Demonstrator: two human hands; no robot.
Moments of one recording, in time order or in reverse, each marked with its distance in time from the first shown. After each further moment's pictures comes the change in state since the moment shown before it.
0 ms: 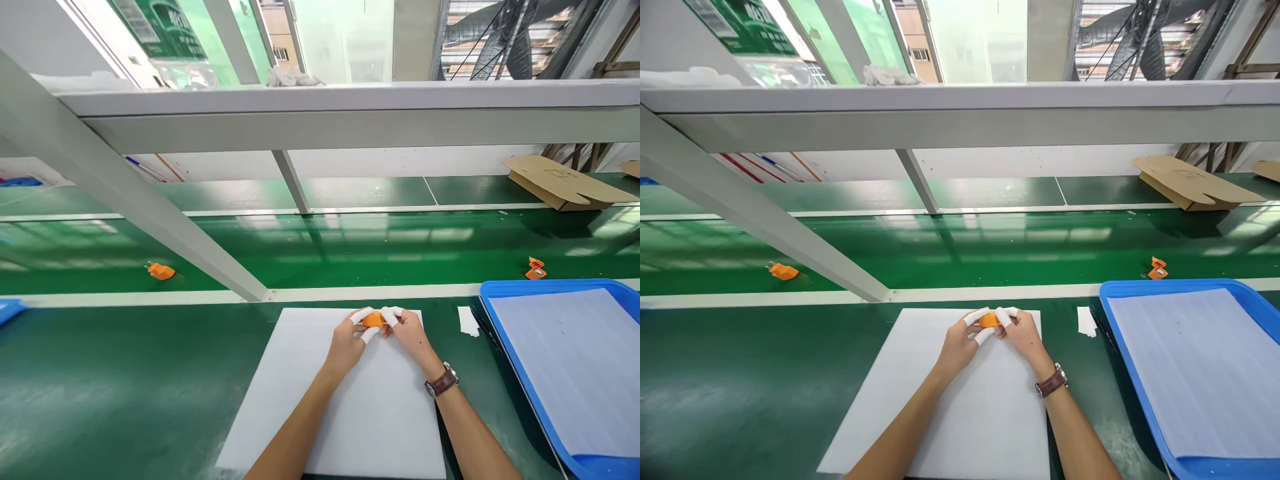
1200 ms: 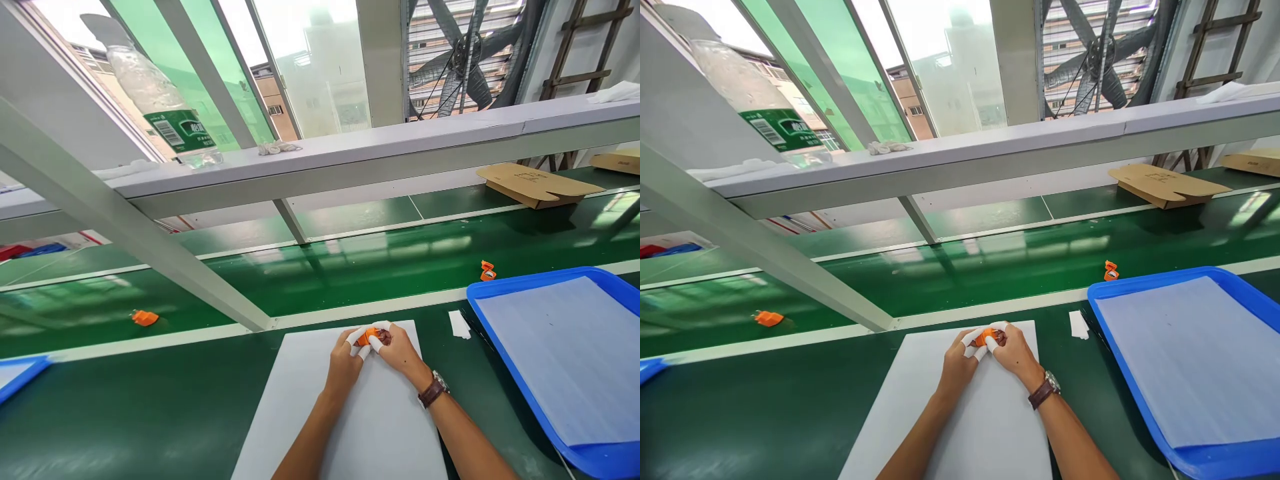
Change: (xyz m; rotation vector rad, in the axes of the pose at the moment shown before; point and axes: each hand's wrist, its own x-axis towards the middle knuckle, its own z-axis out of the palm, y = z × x) left_hand -0.005 -0.006 0.000 0.393 0.158 0.394; right_hand -0.007 0.015 0.011 -0.159 0.052 -0.208
